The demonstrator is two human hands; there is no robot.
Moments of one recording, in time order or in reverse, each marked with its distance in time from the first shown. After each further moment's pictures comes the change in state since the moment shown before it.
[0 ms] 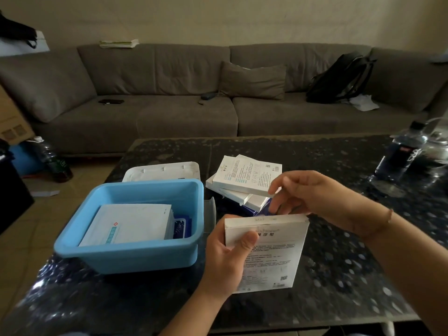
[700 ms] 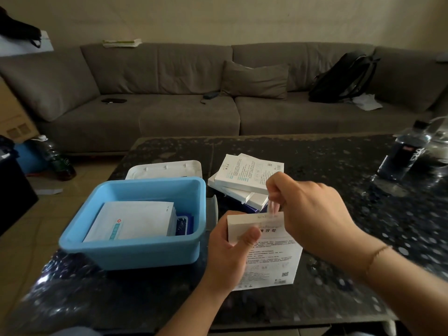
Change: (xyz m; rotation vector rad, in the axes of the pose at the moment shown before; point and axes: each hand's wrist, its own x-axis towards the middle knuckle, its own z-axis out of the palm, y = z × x) left_hand 0.004 -0.004 0.002 0.012 0.008 -0.002; right_hand -0.025 -0.013 0.049 -1.033 0.497 -0.359
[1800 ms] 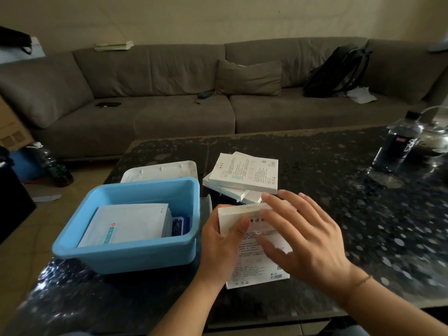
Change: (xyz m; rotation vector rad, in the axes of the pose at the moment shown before) left_hand 0.007 -0.002 0.000 0.036 0.079 -0.030; right_hand -0.044 0.039 0.079 -0.053 0.569 -0.349
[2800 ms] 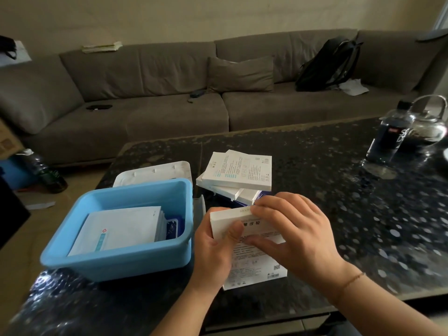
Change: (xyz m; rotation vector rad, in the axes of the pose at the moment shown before) left_hand -0.005 0.001 -0.001 -0.030 -0.043 0.032; right_hand 0.005 -0.003 -0.002 0.087 -0.049 0.121
